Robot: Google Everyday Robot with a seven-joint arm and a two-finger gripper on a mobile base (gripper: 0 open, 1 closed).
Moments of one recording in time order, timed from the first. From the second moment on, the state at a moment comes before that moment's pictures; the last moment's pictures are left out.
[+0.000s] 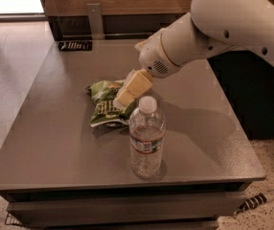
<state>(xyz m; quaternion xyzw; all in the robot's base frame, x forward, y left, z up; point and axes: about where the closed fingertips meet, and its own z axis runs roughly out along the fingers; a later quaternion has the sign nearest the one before) 0.558 0.013 0.908 -0.58 0.71 0.17 0.37</state>
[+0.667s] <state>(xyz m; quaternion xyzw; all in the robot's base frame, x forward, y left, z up) 0.552 0.044 0.852 -0.56 0.72 0.23 0.35</state>
